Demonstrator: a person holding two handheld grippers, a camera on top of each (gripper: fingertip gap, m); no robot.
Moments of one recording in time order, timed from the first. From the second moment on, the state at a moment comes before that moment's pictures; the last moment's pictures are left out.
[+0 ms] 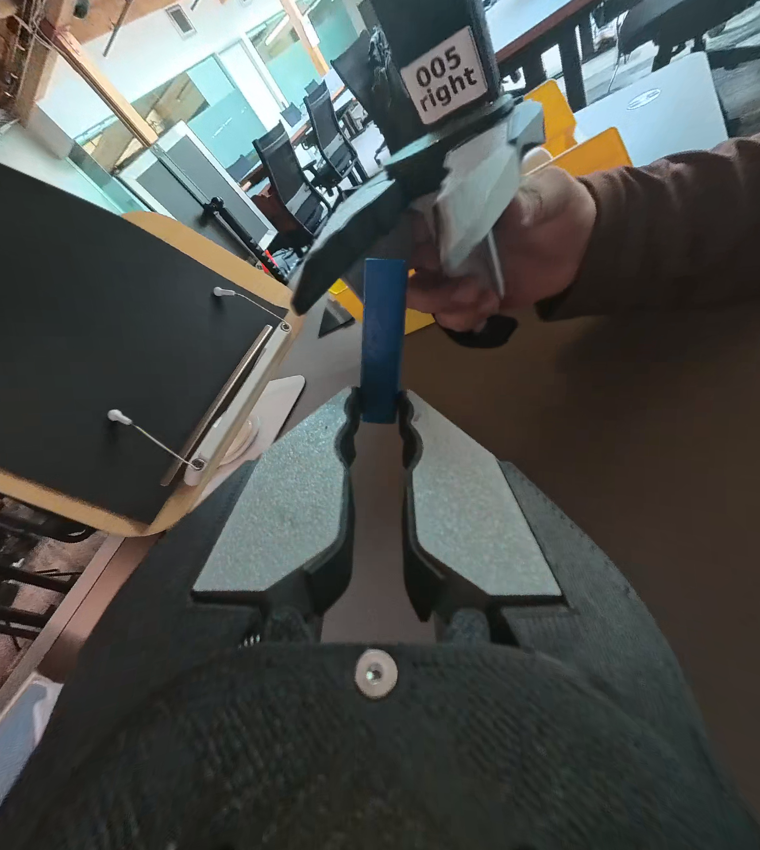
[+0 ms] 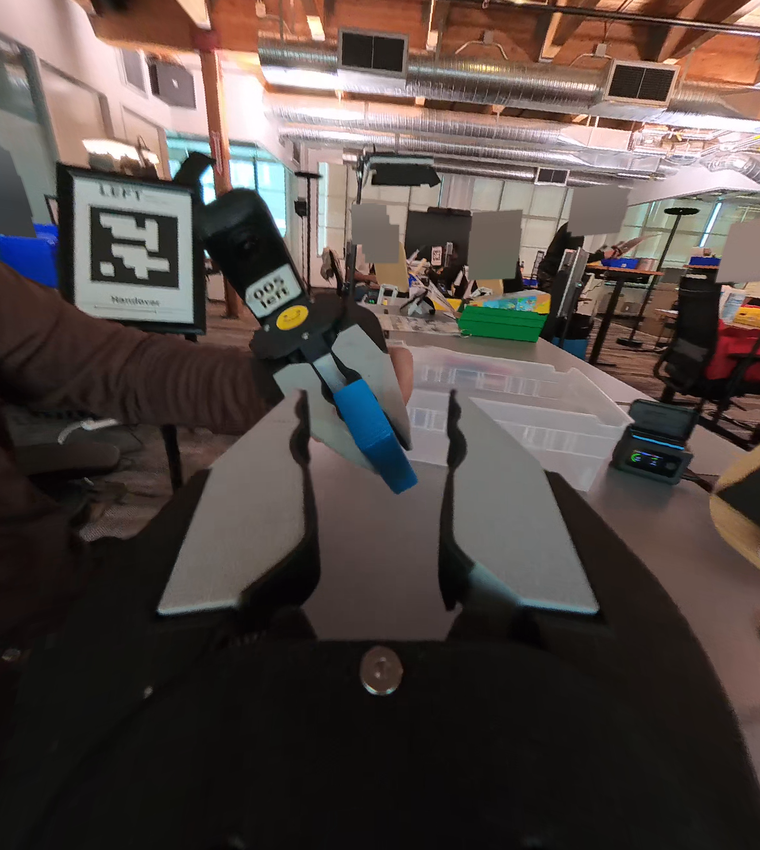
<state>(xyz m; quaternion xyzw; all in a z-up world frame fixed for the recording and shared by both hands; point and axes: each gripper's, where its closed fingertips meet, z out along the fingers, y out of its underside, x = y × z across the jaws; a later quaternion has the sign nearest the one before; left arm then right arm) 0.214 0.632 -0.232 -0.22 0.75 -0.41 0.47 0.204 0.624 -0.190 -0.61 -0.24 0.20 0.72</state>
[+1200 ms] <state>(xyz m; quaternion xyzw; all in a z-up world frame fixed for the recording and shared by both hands) 0.252 0.681 -0.290 -0.42 0.64 -0.52 0.38 0.402 0.604 -0.199 -0.86 0.11 -0.07 0.50</state>
